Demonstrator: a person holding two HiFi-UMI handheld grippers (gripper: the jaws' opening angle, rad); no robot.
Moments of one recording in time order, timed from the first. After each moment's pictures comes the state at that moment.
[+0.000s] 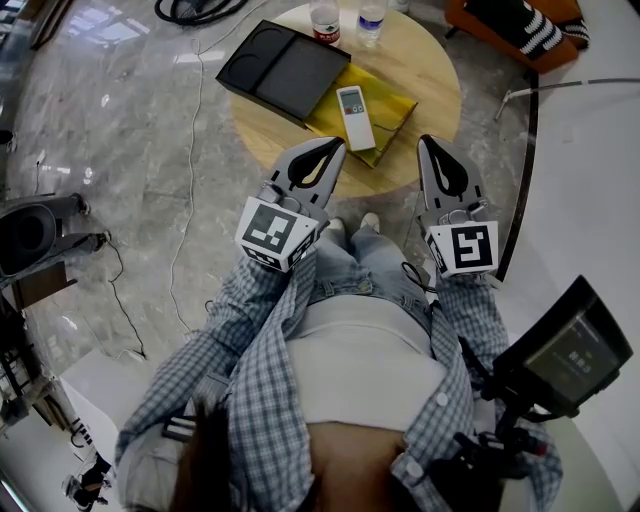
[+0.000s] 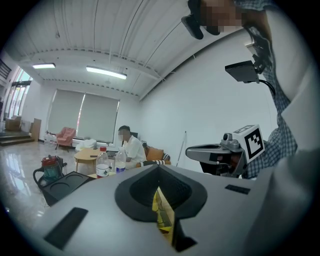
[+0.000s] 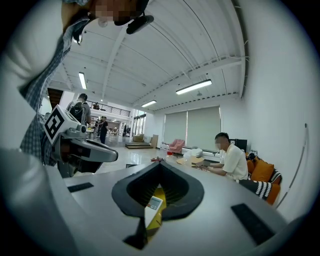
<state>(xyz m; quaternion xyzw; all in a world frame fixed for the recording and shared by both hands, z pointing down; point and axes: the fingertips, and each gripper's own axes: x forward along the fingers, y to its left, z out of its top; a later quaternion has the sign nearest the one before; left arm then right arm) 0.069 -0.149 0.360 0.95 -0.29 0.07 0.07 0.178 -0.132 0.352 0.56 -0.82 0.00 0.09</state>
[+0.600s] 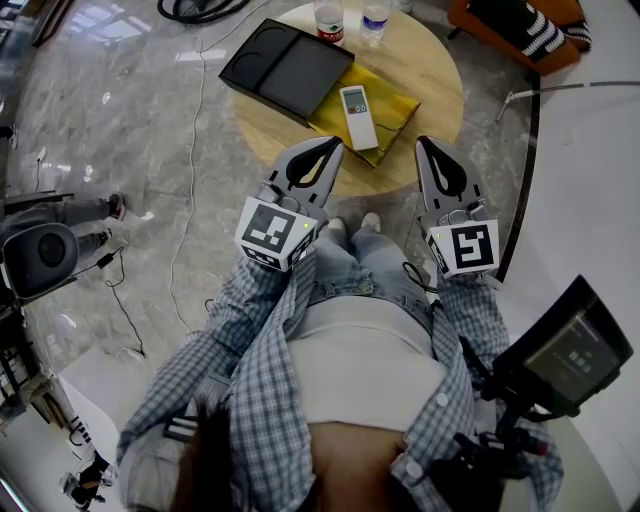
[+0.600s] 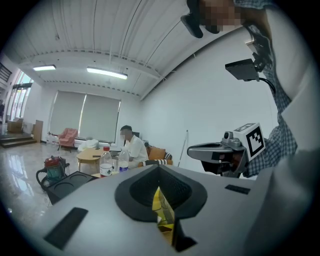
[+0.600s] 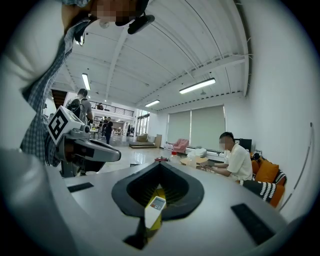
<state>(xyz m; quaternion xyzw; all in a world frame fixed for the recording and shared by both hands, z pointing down) 0.059 -0.150 0.362 0.95 -0.30 0.08 0.07 0.167 -0.131 0.352 0.54 -0.84 0.00 0.09</state>
